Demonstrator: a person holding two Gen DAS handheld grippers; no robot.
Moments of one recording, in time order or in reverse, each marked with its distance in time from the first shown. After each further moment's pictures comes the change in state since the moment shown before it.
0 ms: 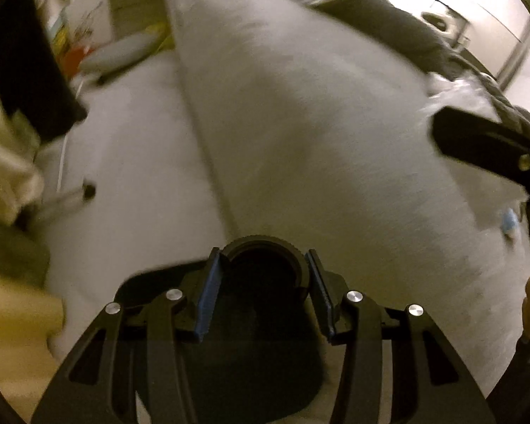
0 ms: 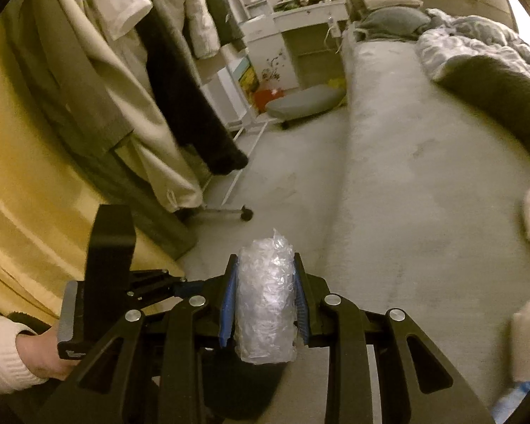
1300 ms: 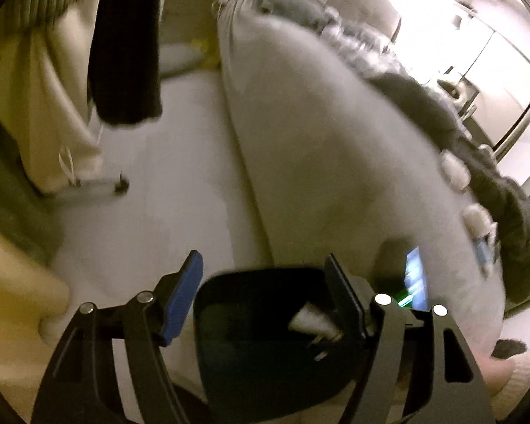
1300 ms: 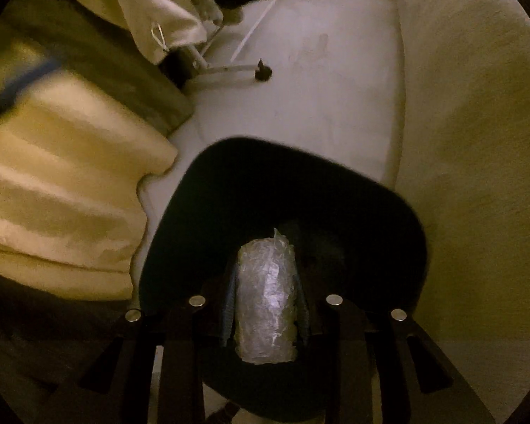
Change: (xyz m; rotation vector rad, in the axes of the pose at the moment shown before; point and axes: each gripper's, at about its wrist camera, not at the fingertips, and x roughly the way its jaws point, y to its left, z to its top) left arm -0.099 0.098 -0.017 -0.145 -0.215 -0.075; right arm 0.180 0.061 -0.088 -0.039 0.534 -0.021
